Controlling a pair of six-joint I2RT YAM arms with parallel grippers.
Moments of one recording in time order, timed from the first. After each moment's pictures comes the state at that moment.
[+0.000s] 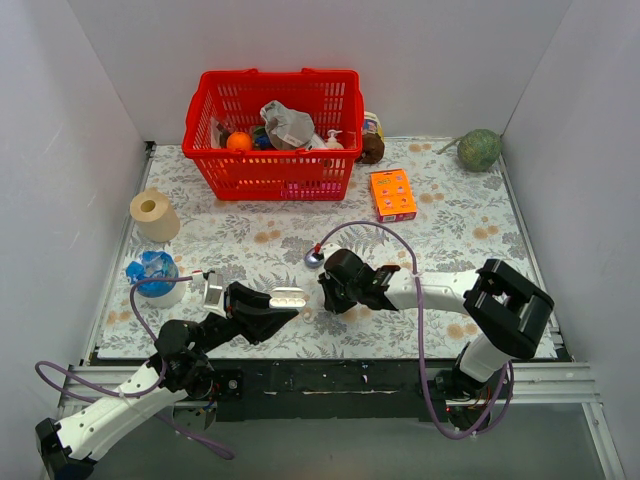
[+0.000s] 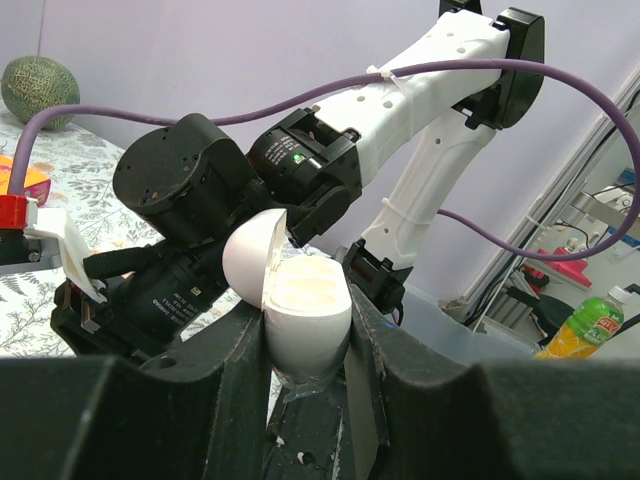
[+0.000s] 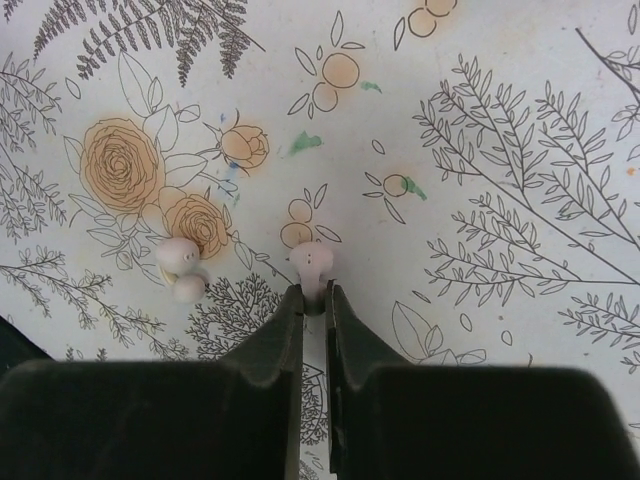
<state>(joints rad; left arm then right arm) -0.89 0.14 0.06 0.51 0.27 -0.60 1.02 1.60 0.81 -0.12 0.00 0.42</state>
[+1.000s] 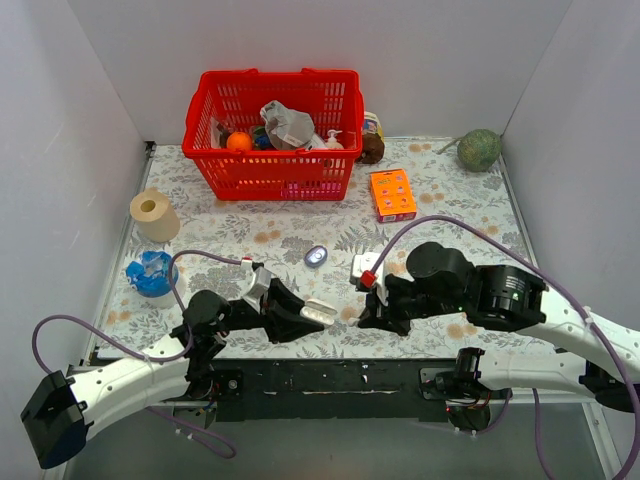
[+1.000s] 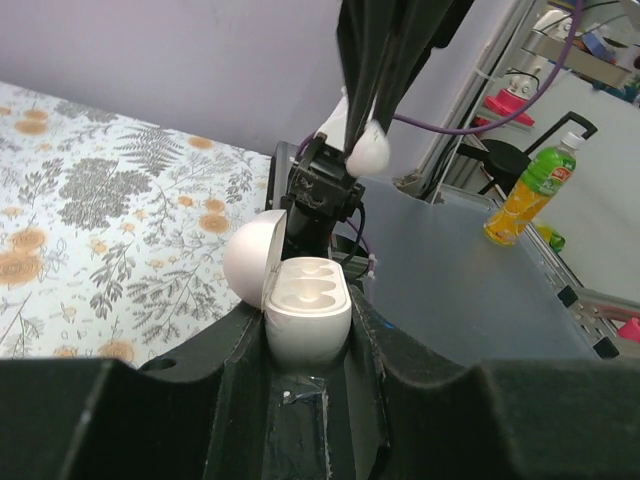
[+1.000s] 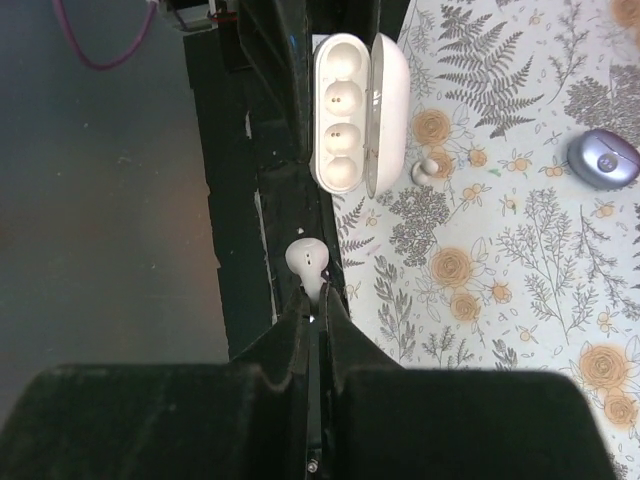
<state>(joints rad) -0.89 0.66 0.20 0.73 0.62 -0.50 1.24 0.90 1.21 -0.89 -0.23 -0.04</state>
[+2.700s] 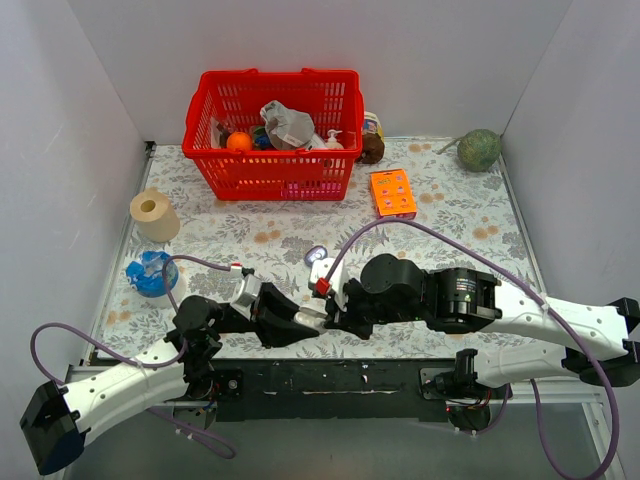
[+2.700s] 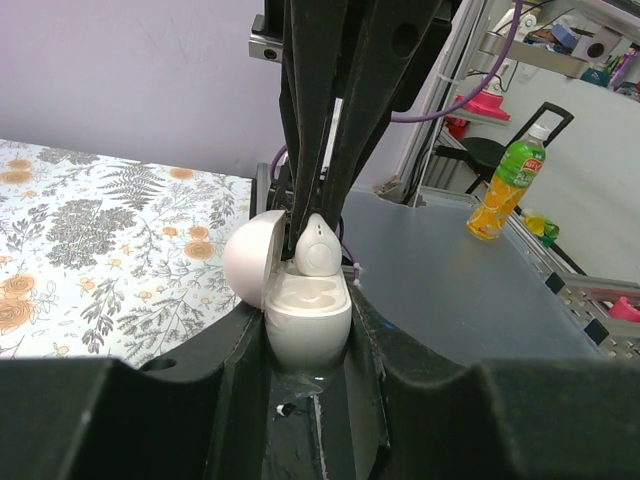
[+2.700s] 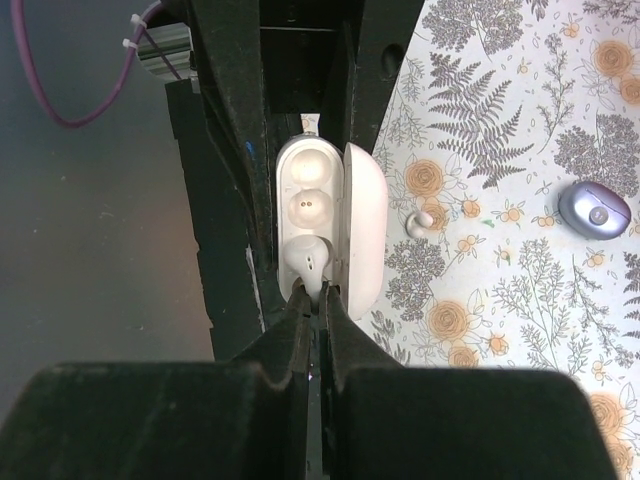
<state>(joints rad) -0.89 0.59 0.20 0.76 0.69 -0.48 1.42 1.10 1.26 -0.74 -0.05 0.03</state>
